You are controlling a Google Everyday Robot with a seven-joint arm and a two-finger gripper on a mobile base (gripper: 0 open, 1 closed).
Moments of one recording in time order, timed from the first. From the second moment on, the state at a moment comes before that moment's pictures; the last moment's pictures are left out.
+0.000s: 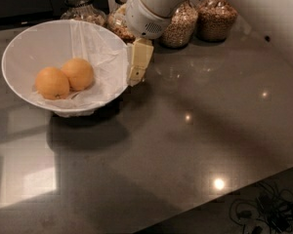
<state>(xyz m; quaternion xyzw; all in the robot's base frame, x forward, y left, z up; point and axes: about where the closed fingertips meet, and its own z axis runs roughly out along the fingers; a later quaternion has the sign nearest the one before) 0.590 0.043 0.953 -0.76 0.58 0.06 0.30</state>
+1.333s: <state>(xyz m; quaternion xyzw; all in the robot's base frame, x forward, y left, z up) 0.606 0.091 0.940 -0.77 0.54 0.13 0.32</state>
